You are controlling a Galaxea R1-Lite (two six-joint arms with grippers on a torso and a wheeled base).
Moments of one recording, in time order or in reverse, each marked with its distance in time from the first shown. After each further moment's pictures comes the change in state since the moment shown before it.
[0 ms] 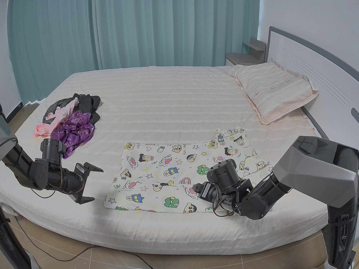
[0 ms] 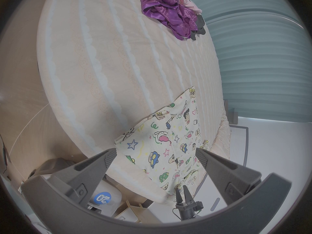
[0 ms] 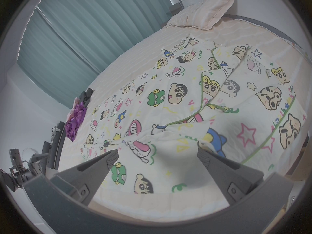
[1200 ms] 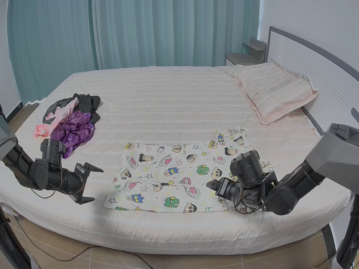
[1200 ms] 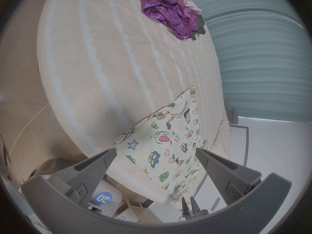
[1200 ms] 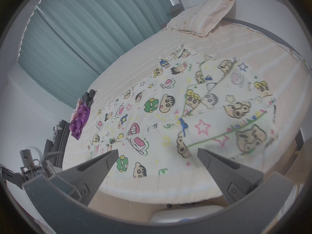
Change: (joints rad) left arm 0.000 0.000 0.001 0.000 0.000 0.003; right arm -0.048 -0.201 0.169 0.036 0.057 -0.036
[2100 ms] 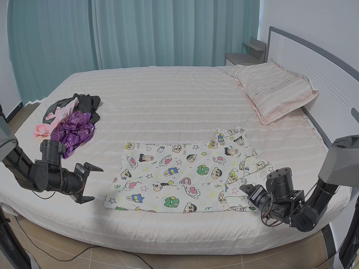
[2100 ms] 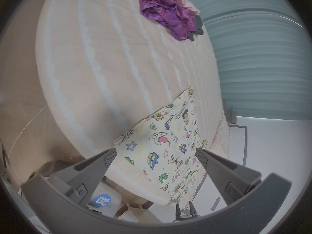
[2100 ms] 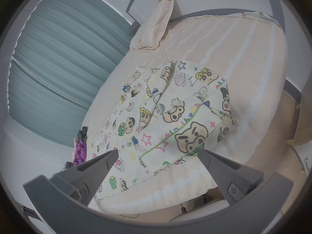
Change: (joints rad) left arm -0.001 0.000 0.021 -0.046 0.003 0.001; right arm -0.132 -0.037 0.419 -0.444 -0.045 0.257
